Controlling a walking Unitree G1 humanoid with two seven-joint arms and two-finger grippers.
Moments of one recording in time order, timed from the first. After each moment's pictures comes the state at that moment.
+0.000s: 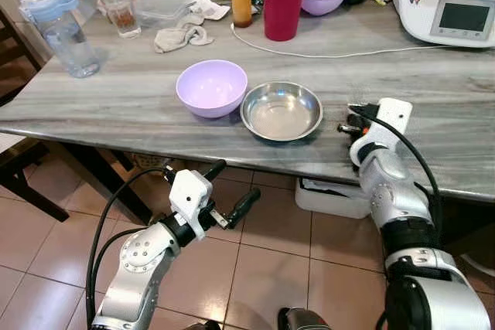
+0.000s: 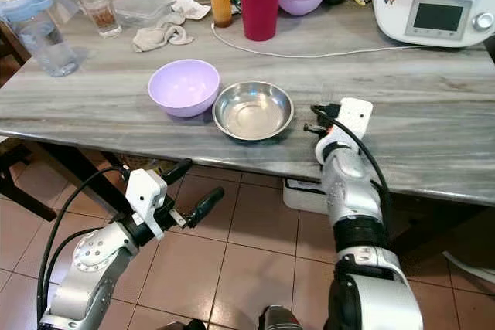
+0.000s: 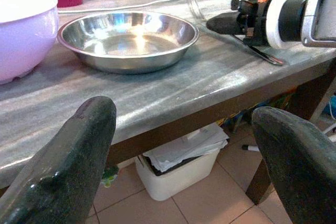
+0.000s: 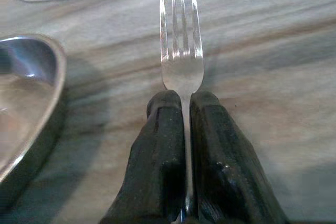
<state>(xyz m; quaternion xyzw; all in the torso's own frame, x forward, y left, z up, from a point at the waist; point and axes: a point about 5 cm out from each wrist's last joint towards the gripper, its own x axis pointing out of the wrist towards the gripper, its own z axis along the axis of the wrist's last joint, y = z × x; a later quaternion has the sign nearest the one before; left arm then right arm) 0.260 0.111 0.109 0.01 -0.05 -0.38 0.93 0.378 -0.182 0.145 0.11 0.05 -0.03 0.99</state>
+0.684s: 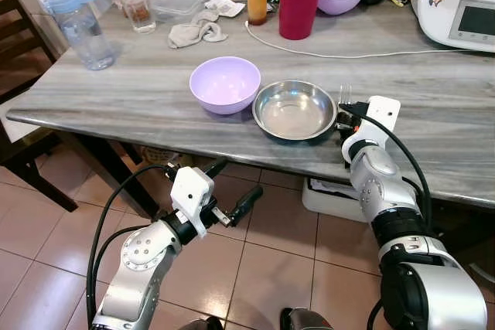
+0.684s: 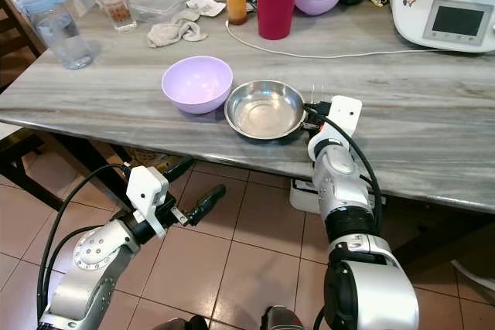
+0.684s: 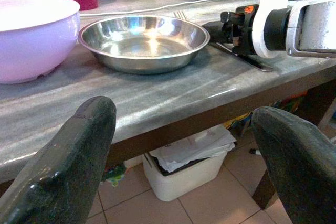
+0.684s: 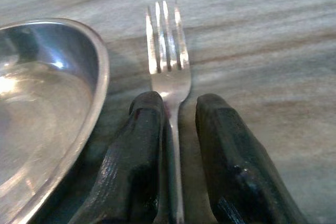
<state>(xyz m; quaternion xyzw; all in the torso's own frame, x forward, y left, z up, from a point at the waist) 0.259 0.108 0.115 0.01 -0.06 -0.38 0.93 0.385 -0.178 0.144 0.09 0.05 -0.06 0.99</state>
